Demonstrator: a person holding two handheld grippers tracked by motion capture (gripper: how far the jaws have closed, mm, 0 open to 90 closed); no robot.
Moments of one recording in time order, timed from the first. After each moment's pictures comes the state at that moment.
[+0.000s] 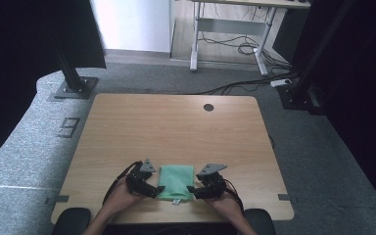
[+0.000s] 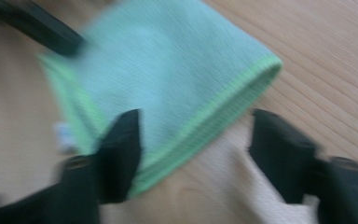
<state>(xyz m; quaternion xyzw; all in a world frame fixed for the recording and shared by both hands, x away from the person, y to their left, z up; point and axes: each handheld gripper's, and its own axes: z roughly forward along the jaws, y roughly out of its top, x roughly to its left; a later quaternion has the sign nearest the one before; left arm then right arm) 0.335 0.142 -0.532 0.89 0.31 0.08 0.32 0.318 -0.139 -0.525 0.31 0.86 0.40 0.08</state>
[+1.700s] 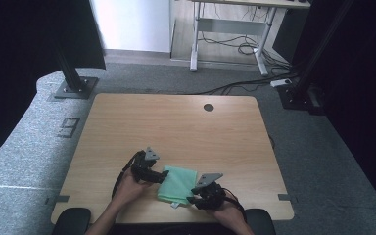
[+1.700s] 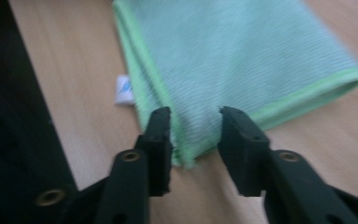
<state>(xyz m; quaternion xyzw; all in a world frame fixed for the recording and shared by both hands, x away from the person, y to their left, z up) 0.353 0.130 -0.518 0.86 0.36 0.14 0.34 0.290 -0.134 -0.522 0.26 0.89 0.36 0.06</state>
